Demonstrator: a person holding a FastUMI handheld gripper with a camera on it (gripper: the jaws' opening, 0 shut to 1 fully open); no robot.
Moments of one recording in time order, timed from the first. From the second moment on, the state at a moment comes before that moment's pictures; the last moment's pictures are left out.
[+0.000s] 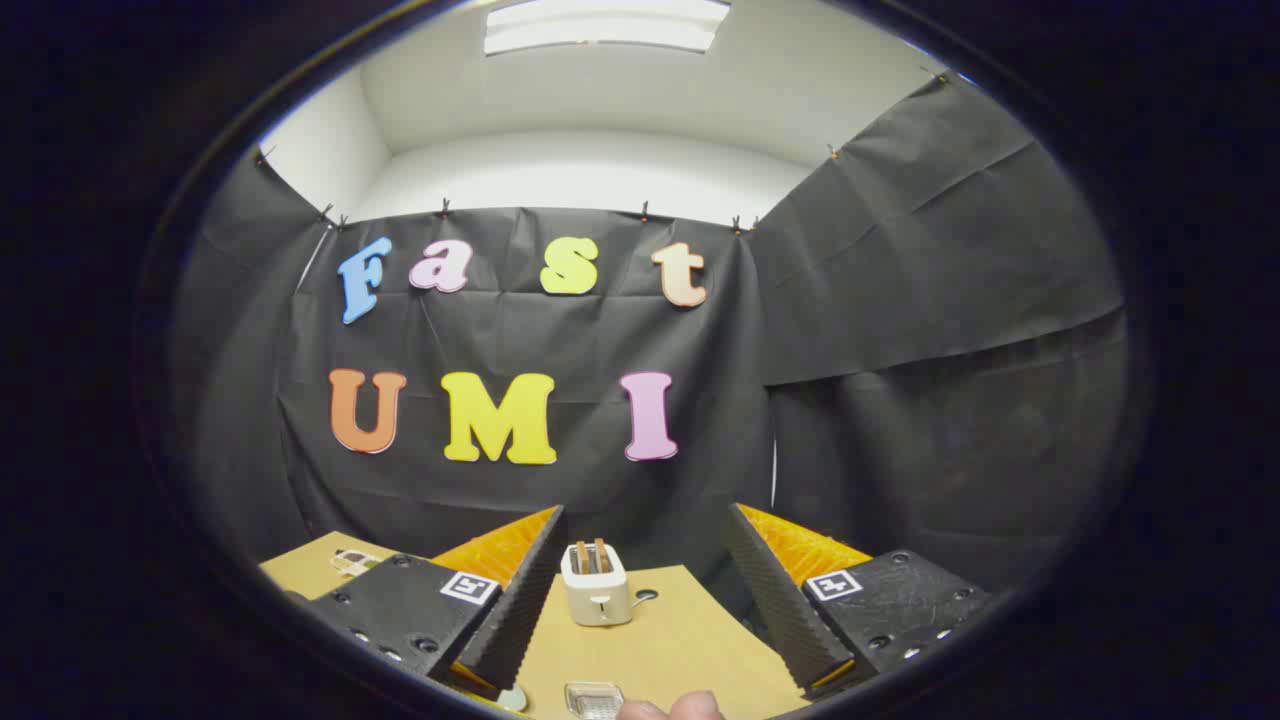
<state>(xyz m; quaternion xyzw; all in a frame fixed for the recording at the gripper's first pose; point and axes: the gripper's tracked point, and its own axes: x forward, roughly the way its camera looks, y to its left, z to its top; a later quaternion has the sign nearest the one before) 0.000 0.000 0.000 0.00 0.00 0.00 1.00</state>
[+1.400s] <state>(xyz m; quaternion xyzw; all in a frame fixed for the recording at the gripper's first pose) 0.007 0.068 -0.071 -0.02 0.10 0.10 0.99</state>
